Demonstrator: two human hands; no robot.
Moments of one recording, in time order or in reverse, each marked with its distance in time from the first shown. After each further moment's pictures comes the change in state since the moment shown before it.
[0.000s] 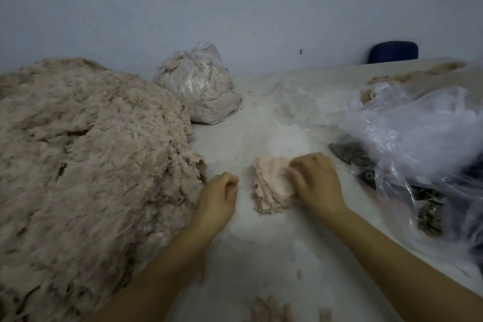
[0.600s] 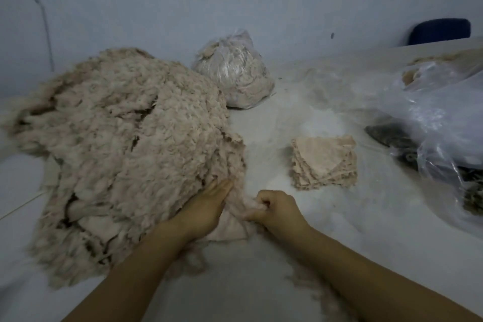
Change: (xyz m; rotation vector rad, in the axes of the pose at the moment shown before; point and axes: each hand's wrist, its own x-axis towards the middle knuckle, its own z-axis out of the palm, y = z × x) left_hand -0.058 -0.066 -0.085 0.571 -0.426 0.137; right_hand -0.078 -0.104 0.072 0.481 -0.527 0.145
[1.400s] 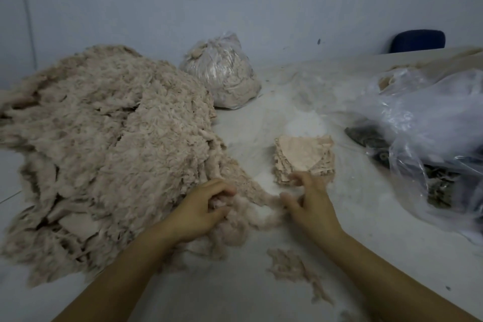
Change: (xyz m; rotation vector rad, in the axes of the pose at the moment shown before) left_hand -0.026 0.051 -0.024 -0.534 0.169 0.153; right_hand -0.043 0.017 -0.064 -0.189 0.305 0.033
